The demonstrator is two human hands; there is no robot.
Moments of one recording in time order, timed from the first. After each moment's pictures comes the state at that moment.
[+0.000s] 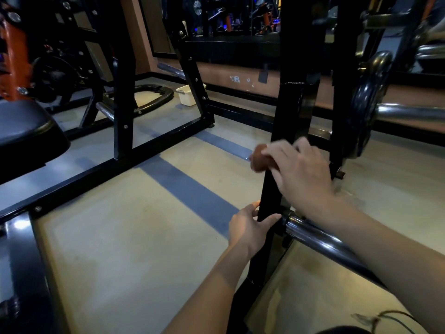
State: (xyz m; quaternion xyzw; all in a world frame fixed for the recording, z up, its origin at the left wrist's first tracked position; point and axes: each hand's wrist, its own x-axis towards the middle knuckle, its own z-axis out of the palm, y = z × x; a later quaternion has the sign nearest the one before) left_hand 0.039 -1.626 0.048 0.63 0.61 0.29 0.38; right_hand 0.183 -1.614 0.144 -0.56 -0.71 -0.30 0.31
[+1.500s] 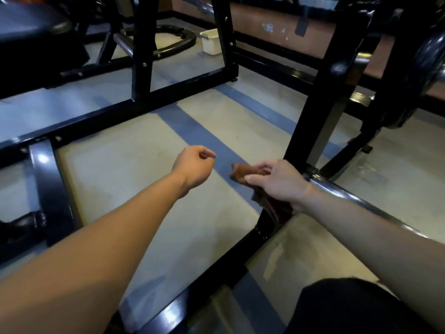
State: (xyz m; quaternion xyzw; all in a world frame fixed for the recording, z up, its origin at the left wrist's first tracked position) left_hand -0.106 -1.619 0.072 0.55 0.69 0.30 0.37; right_hand 0.100 -1.653 0.087 -0.64 -0.56 0.45 0.27
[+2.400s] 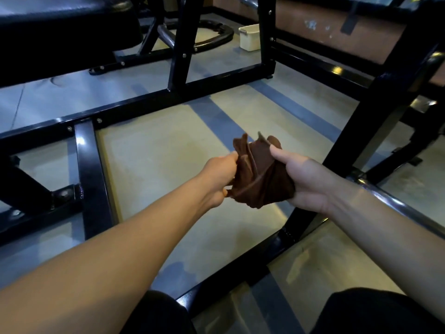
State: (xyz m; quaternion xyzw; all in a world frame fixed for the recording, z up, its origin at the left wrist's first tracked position) left_hand -0.108 -1.664 0.079 0.31 0.62 0.39 0.60; right_hand 0.052 -1.657 0.096 -0.50 -0.36 0.73 0.30
